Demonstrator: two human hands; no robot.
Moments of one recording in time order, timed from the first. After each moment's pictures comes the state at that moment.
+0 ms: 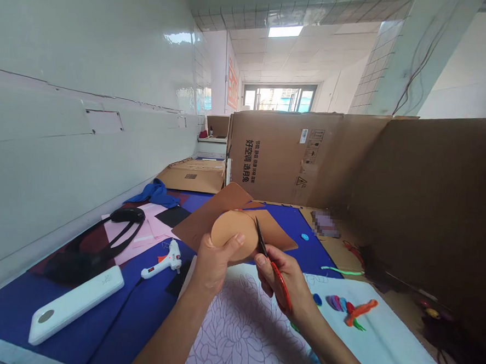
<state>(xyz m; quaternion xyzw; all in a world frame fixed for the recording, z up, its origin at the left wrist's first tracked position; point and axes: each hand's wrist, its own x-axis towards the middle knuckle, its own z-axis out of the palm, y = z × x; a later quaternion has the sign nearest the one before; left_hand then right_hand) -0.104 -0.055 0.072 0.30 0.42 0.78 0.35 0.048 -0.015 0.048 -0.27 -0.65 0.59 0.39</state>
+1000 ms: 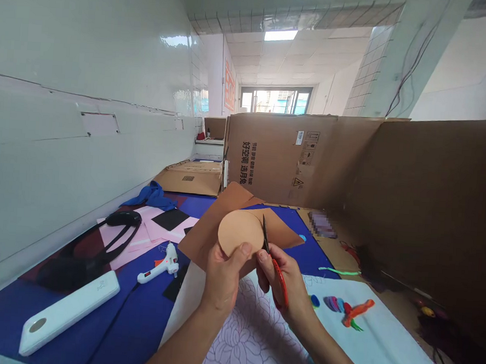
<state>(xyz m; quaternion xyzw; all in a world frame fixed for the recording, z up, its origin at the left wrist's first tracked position) -0.071 -0.055 0.061 0.30 0.32 0.81 0.40 0.043 -0.012 0.047 -0.26 -0.63 0.57 0.46</state>
